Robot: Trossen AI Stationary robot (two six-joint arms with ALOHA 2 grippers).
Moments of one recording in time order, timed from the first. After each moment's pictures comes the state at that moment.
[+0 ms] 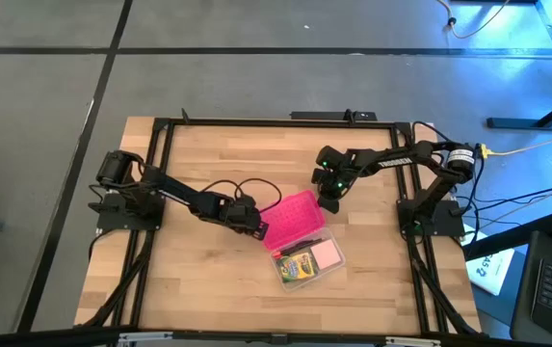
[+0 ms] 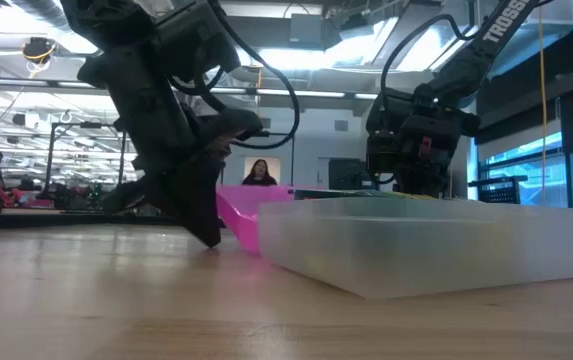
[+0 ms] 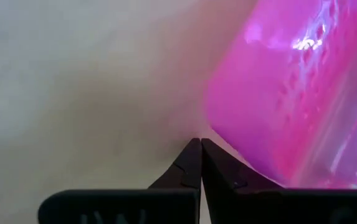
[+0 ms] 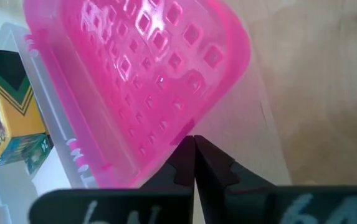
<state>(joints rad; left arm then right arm) -0.15 1.72 0.81 -0.12 -0.14 -1.29 -0.39 1.68 0.76 -0.25 -0.60 0.07</state>
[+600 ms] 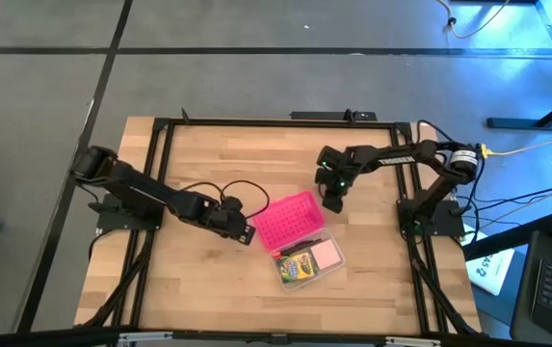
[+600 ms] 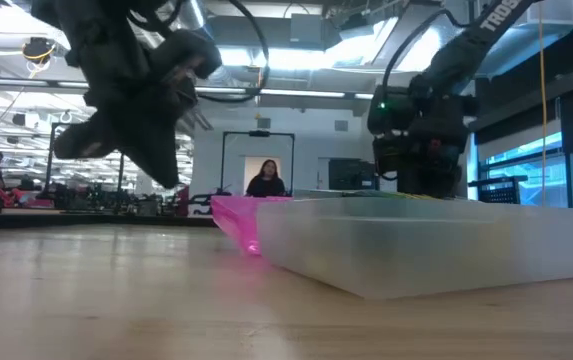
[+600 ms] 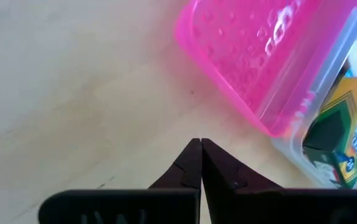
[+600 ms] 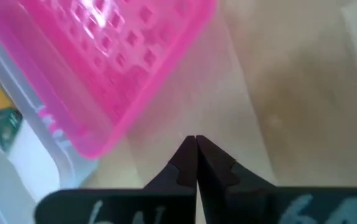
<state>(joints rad) -0.26 1.50 0.81 -0.36 -0.15 -1.41 -0.38 1.66 0.83 -0.50 -0.48 0.05</state>
